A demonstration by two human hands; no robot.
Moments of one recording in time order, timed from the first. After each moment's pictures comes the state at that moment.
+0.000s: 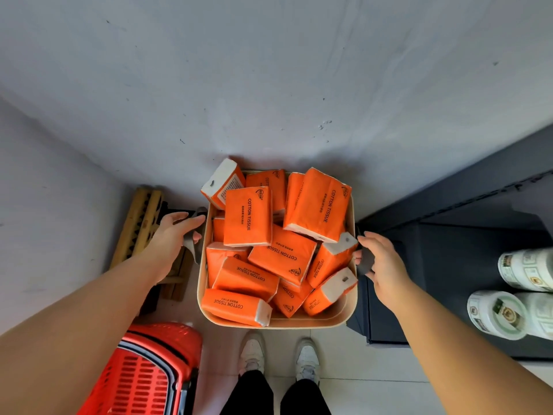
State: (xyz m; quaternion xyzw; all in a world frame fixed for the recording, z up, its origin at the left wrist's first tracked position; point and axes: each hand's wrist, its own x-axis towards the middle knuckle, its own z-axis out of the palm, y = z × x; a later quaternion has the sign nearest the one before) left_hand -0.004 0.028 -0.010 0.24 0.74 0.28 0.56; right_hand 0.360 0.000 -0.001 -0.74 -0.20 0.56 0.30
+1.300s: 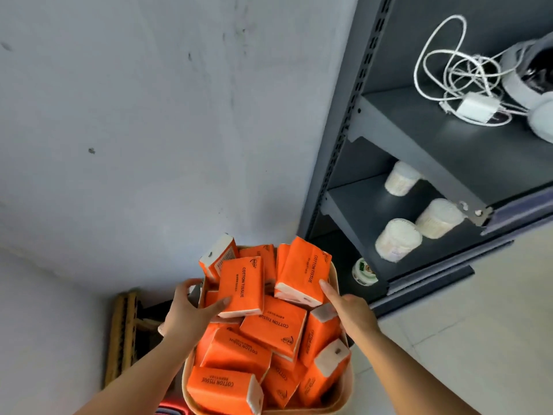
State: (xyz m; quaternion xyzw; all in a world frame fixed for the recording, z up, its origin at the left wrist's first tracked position) left_hand 0.116 -0.114 0.252 0.51 0.74 0.14 0.43; right_hand 0.399 -0.211 0.231 -0.83 -0.27 0.43 0.23
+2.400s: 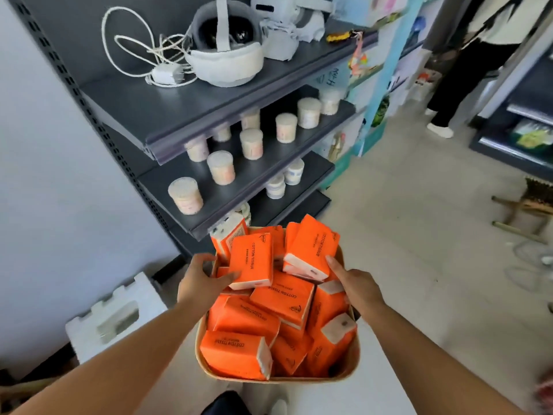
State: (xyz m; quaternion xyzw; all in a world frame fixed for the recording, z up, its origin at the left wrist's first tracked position) left_hand 0.431 -0.373 0.285 0.71 0.53 0.08 0.45; right_hand 0.634 -0.598 0.287 -0.88 -0.08 0.33 0.33
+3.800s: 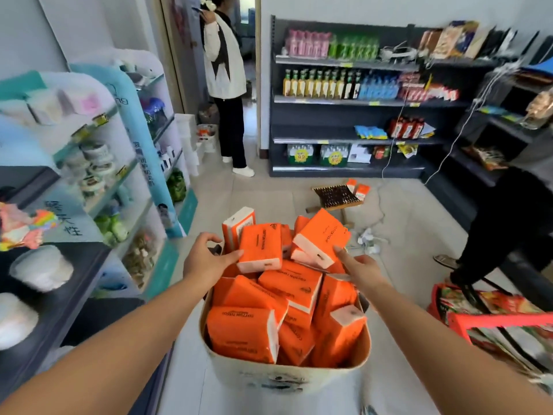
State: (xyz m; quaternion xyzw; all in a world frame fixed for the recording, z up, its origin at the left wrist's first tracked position) left_hand 1.133 -0.547 0.381 0.85 0.15 0.03 0.50; right_hand 1.106 -0.858 0.373 -0.82 0.28 0.05 0.50
